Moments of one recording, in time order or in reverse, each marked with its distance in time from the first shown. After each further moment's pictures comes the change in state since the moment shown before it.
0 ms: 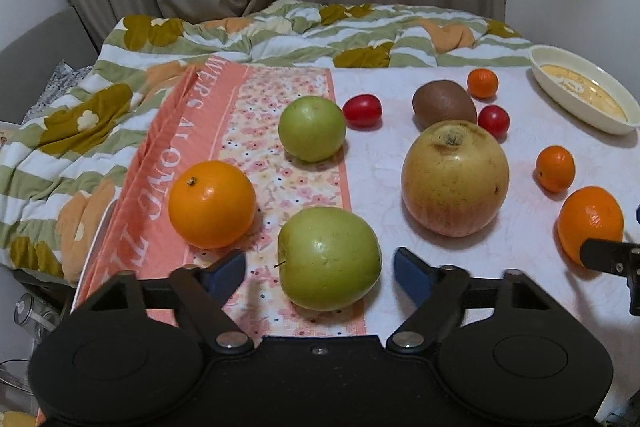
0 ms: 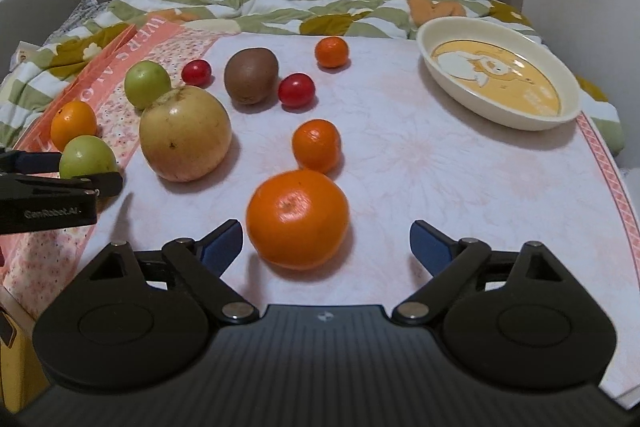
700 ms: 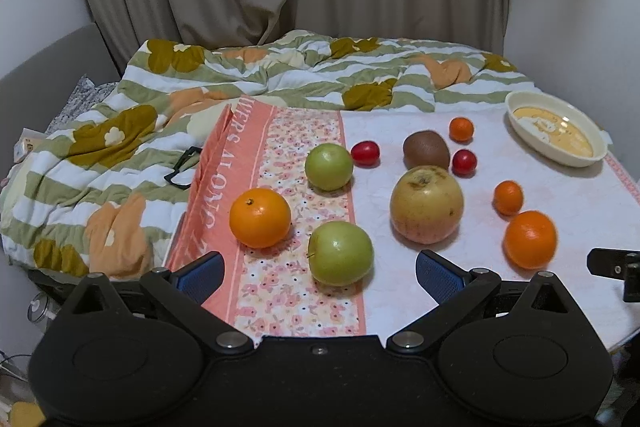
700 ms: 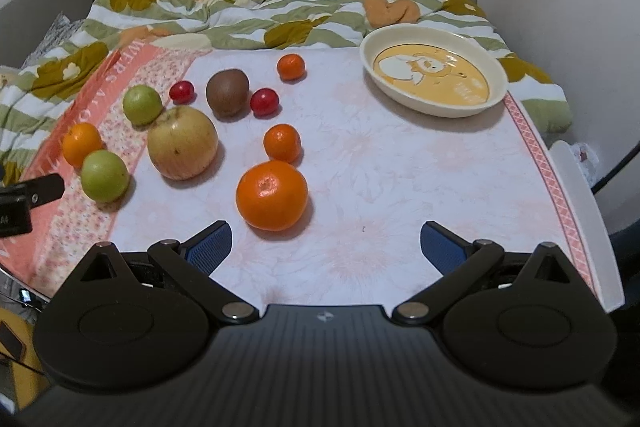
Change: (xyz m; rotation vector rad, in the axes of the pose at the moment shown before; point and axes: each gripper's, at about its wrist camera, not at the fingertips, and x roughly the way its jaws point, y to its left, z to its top) left arm -0.086 0.011 -0.001 -0.028 -0.080 0.016; right arm -0.075 -0.010 -0.006 0.076 0.009 -0.087
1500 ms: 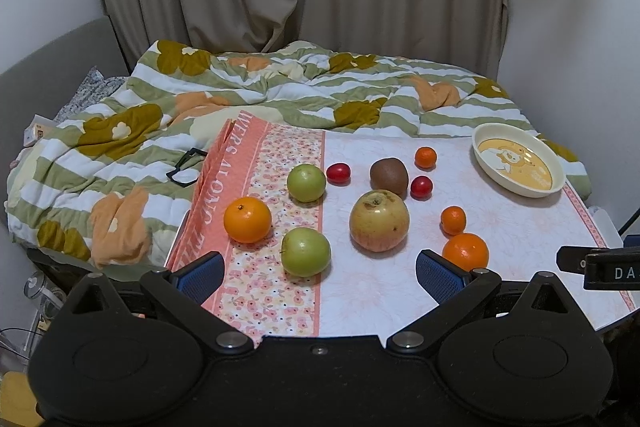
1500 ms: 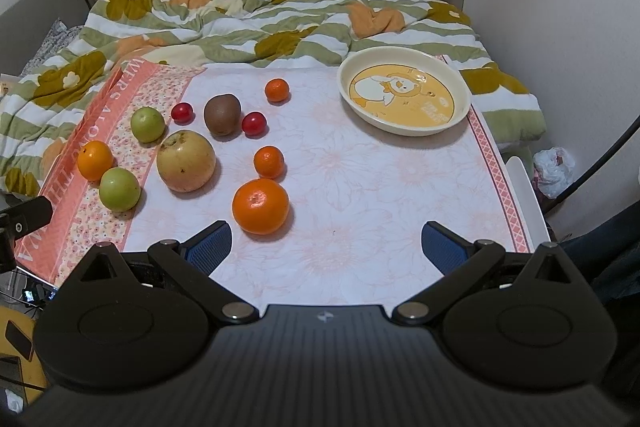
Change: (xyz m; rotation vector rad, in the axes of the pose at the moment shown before) left arm -0.086 -0.018 0.015 -0.086 -0.005 -0.028; right arm -0.065 -0.015 0.031 0.011 0.020 -0.029
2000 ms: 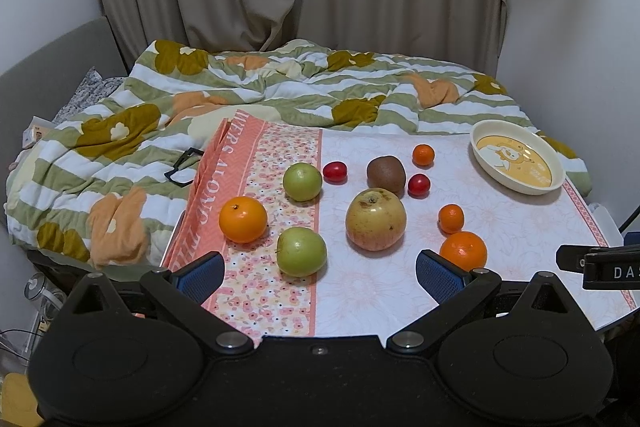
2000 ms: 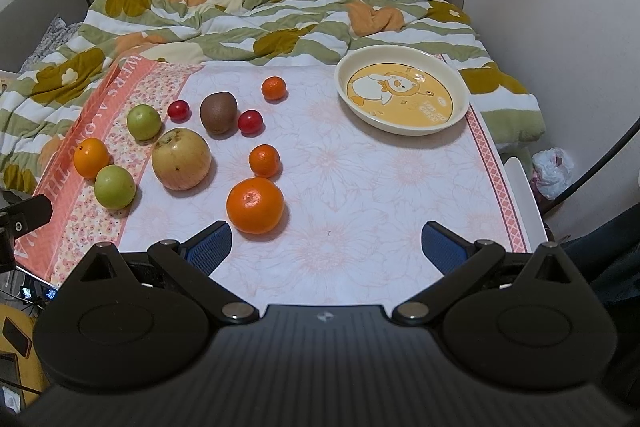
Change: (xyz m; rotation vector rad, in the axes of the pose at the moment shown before) left arm 0.005 -0.007 0.002 0.007 0.001 0.006; right arm 0.003 -0.005 -0.004 -0.010 0.002 -0.004
